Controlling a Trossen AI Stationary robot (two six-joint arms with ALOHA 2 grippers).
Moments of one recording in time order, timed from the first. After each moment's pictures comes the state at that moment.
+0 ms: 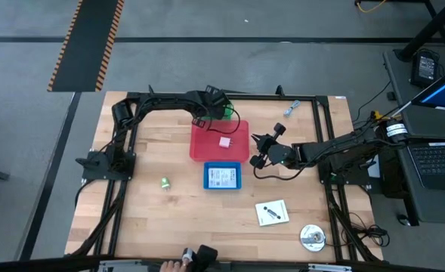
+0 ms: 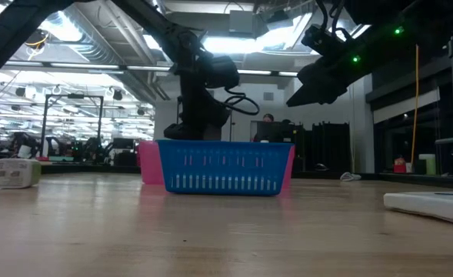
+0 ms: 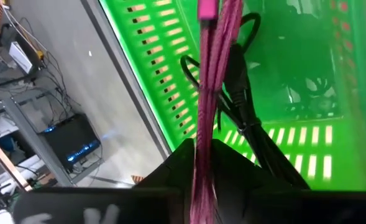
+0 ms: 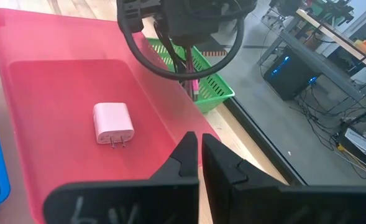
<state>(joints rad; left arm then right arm) 0.47 2.01 1.49 -0.67 -0.56 0.94 0.11 1.36 0.61 0.19 0.84 -0.01</state>
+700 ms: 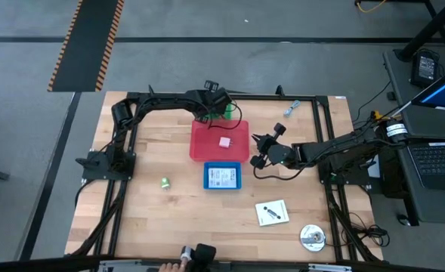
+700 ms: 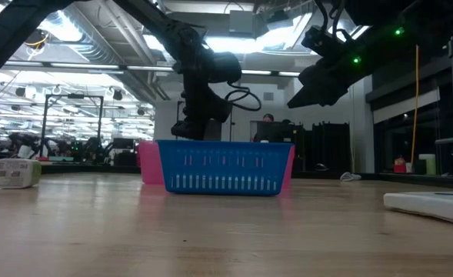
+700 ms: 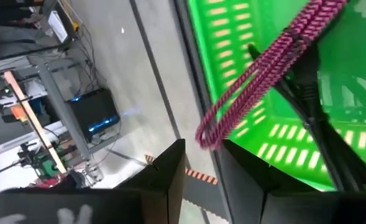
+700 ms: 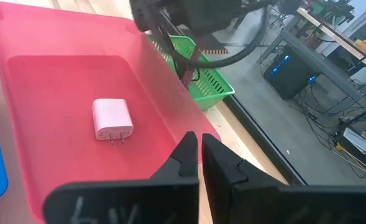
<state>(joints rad) 0.47 2.01 1.52 -0.63 -0.69 0.86 0.11 1.36 0.61 0.17 0.84 -0.01</state>
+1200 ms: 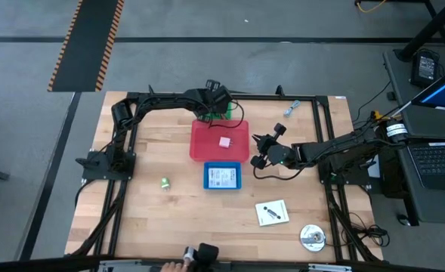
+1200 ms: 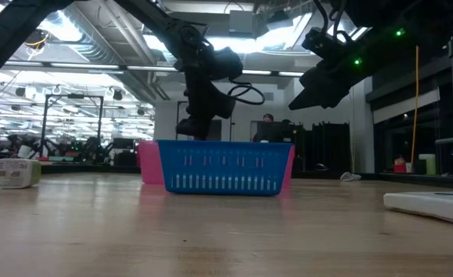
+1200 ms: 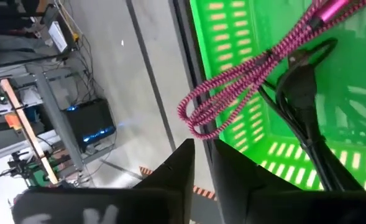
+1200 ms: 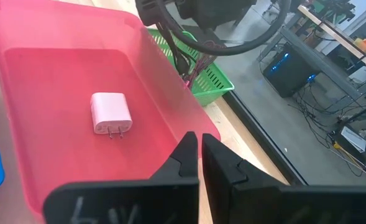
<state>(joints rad) 0.47 2.01 1.53 -0.60 -0.63 0.86 0.11 1.36 0.61 0.15 0.84 -0.01</state>
